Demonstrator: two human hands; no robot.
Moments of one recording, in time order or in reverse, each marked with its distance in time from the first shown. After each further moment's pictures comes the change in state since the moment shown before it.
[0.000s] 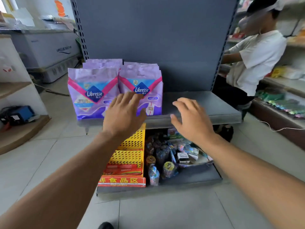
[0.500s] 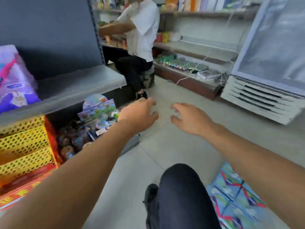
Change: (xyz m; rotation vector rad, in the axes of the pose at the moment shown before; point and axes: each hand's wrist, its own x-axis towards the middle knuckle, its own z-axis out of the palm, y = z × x) left_hand -0.042 0.364 0.036 -0.375 -0.671 0.310; right_hand -0.291 0.152 -0.189 -0.034 -0.353 0.682
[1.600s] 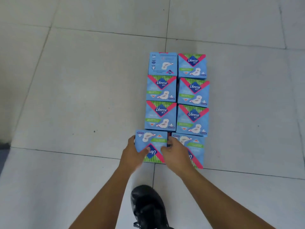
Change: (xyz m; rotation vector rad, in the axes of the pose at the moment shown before) left_hand -0.042 0.151 0.528 -0.601 -0.996 -0.306; right_hand -0.238 0.270 0.326 0.918 0.037 1.463
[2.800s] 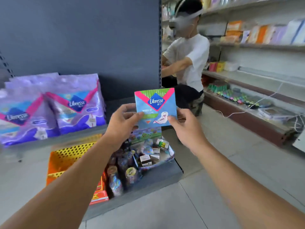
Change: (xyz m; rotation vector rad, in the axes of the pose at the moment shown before) left_hand -0.519 -0.044 -0.471 -0.745 1.167 0.596; right_hand -0.449 -0.408 0.239 -0.027 -0.586 -1.290
